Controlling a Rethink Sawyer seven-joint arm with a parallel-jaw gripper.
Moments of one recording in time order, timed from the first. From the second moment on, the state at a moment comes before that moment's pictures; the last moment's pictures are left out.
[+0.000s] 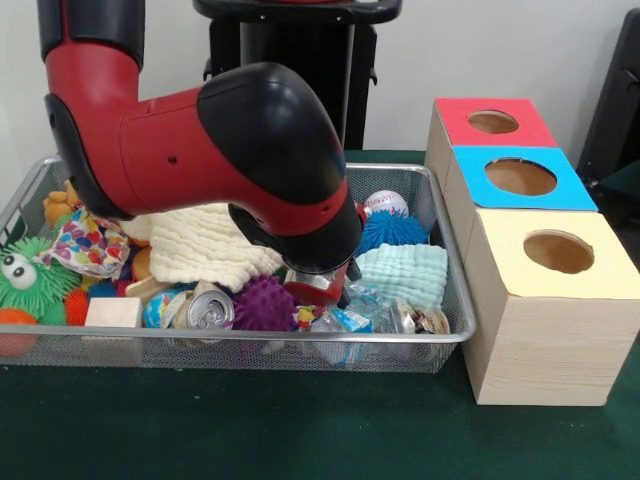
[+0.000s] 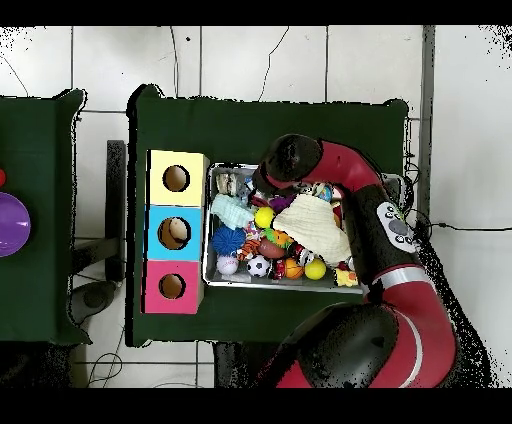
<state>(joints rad) -0.58 -0.22 0.54 1.16 -0.34 1.17 0.49</state>
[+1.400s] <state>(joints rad) -0.57 -0.44 0.49 1.34 -0.17 1.21 0.50</state>
